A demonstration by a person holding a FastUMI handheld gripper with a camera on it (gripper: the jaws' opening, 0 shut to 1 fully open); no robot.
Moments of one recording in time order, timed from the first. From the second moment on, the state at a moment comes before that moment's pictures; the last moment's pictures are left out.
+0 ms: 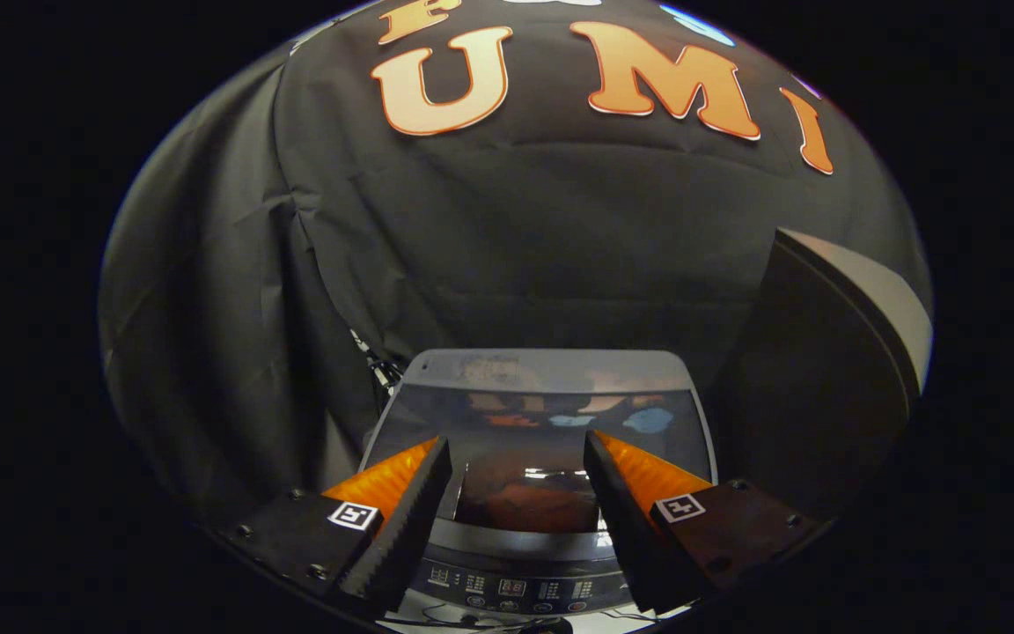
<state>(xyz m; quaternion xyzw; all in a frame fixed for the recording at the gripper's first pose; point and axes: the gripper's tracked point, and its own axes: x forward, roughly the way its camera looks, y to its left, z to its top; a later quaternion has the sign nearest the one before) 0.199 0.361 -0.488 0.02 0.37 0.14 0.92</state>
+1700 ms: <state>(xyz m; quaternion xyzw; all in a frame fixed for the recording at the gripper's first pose) -0.013 0.036 -0.071 0.01 0.03 0.05 1.00</state>
